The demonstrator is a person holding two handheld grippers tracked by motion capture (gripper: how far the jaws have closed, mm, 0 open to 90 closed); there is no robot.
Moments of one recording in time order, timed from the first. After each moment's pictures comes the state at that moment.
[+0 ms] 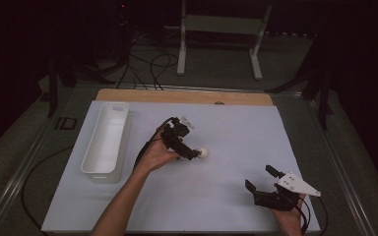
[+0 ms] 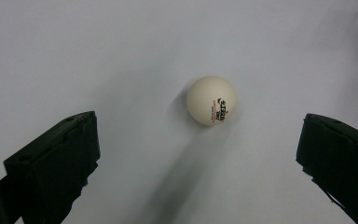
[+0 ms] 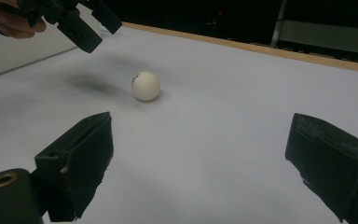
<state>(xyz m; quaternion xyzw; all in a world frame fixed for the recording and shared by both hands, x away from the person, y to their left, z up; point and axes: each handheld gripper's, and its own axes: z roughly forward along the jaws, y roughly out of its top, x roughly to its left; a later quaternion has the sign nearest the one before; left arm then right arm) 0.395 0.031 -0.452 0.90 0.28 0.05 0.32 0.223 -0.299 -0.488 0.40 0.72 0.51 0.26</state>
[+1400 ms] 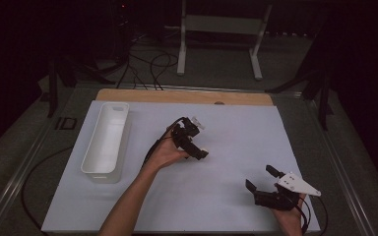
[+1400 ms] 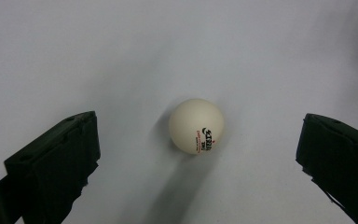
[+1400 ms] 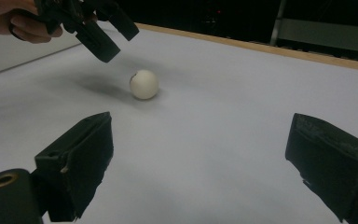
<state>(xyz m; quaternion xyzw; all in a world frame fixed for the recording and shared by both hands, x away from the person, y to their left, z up) 0.404 0.003 -0.460 0.92 0.26 0.03 0.31 0.223 -0.300 -0.488 0.40 0.72 0.51 0.26</state>
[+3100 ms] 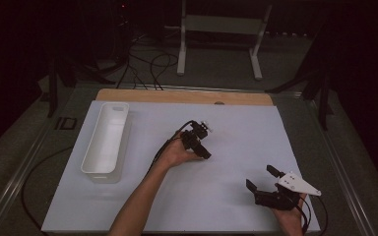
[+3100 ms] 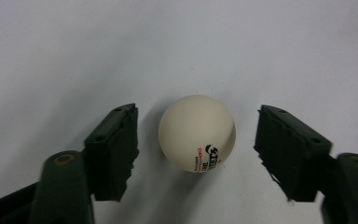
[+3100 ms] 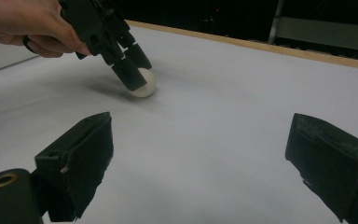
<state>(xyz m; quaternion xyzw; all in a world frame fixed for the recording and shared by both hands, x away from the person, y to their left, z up) 0.419 -0.026 -0.485 0.93 0.29 -0.01 0.24 0.224 -0.301 -0.489 0.40 0.72 0.50 0.26</state>
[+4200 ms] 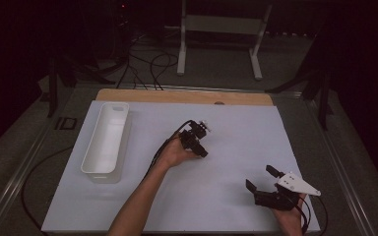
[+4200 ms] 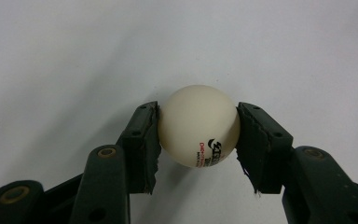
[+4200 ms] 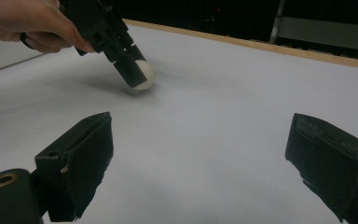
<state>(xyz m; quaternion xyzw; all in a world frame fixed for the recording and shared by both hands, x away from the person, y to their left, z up) 0.418 -0.022 -0.480 0.93 0.30 0.00 0.22 0.224 -0.300 -0.489 0.40 0.72 0.50 0.26</state>
